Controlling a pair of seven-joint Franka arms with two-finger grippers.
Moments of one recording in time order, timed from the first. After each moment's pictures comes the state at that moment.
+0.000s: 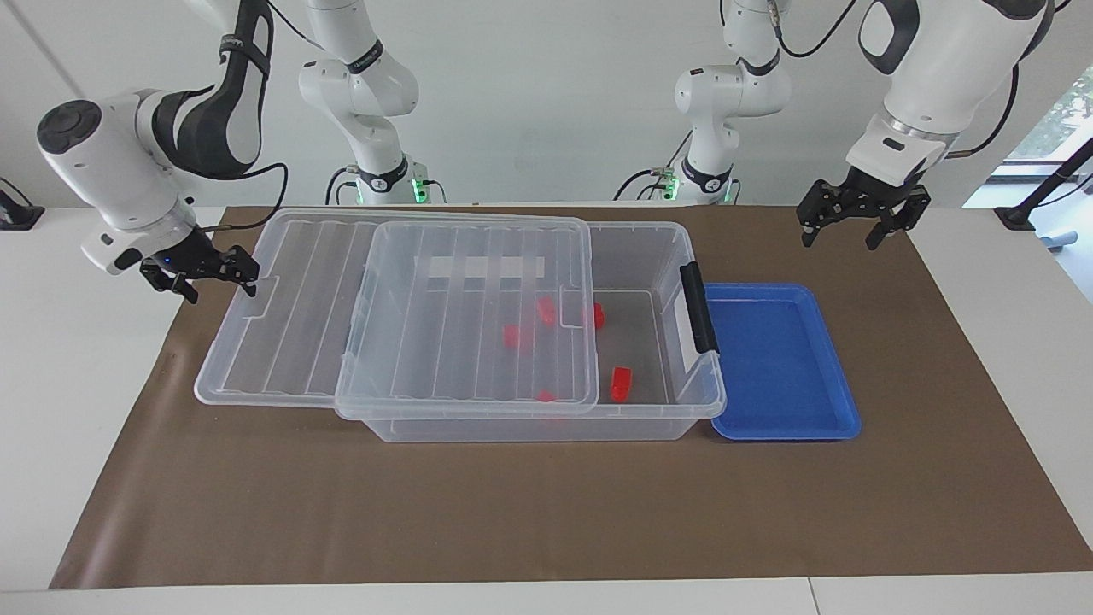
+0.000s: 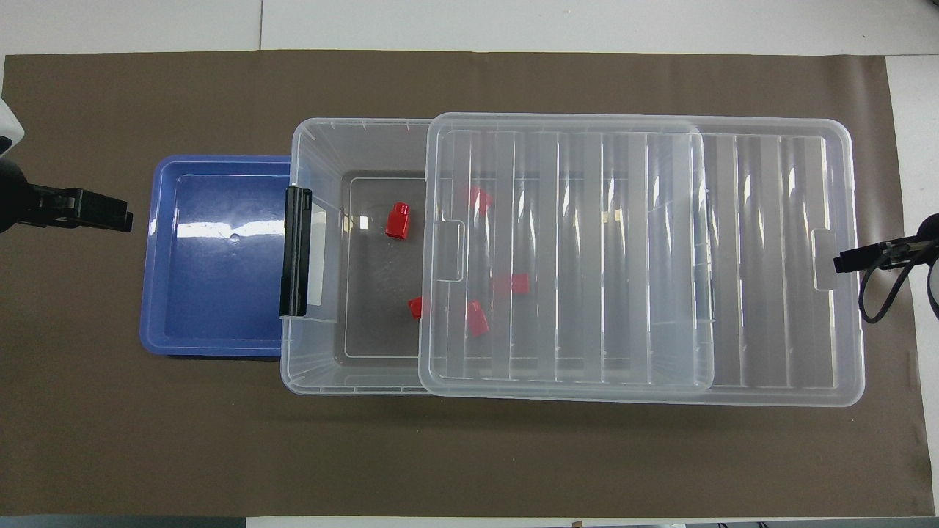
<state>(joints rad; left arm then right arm) -0.09 -0.04 -0.07 -1.65 0.00 1.65 0.03 -0.13 0.00 -0.15 -1.99 0.00 1.95 -0.37</state>
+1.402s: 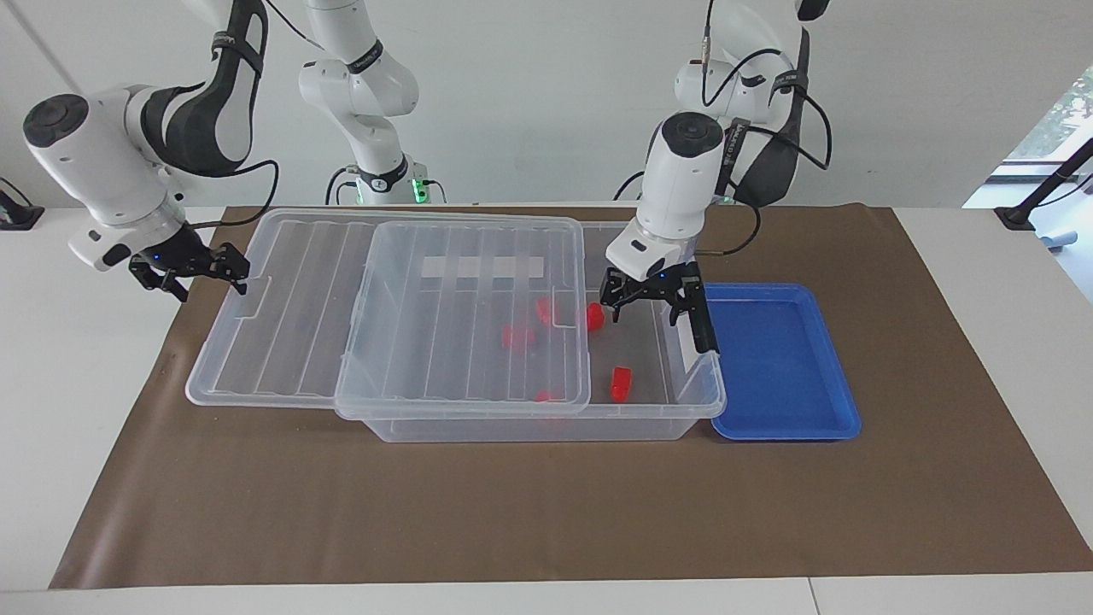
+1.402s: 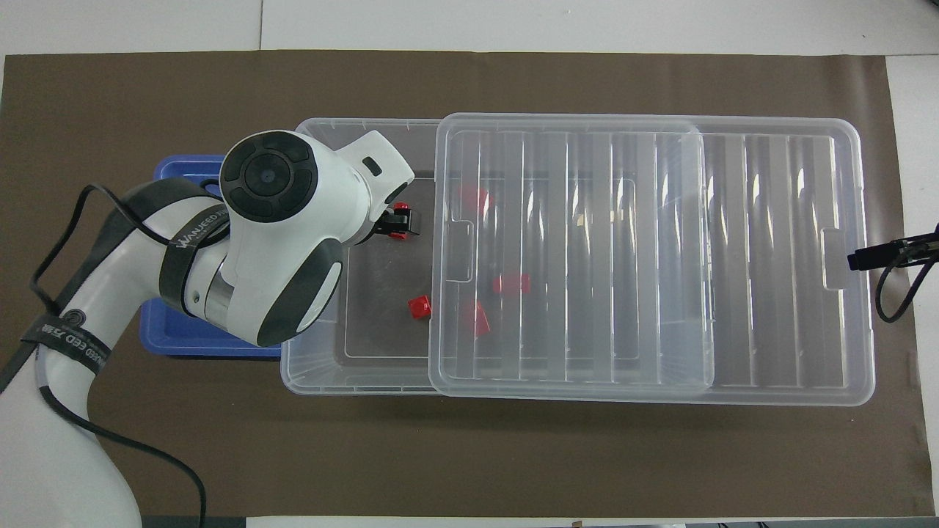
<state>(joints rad) -0.47 0.22 -0.08 -1.77 0.05 2.11 -0.39 -0.13 0.00 -0.16 -1.97 0.00 1.95 -0.41</state>
